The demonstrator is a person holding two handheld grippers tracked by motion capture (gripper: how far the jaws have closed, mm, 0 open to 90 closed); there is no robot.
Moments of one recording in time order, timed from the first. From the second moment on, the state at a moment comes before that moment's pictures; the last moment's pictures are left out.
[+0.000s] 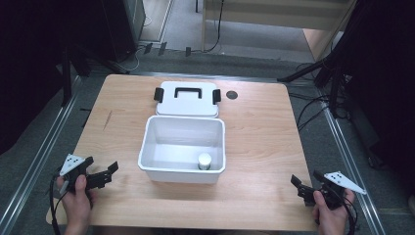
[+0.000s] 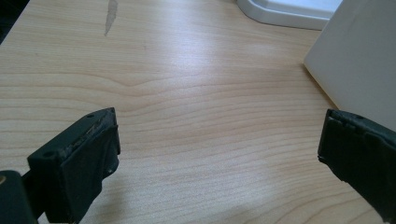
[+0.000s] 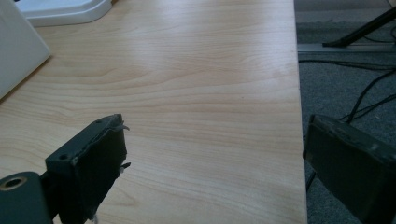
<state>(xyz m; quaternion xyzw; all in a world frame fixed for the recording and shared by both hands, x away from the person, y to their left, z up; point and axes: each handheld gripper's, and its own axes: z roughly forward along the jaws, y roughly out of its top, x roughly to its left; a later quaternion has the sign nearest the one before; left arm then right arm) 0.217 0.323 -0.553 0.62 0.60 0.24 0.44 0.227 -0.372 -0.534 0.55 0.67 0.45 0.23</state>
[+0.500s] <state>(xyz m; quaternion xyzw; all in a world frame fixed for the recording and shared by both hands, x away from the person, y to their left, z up) 0.217 0.323 -0.553 0.62 0.59 0.24 0.45 0.221 -0.369 -0.547 0.57 0.65 0.44 0.23</state>
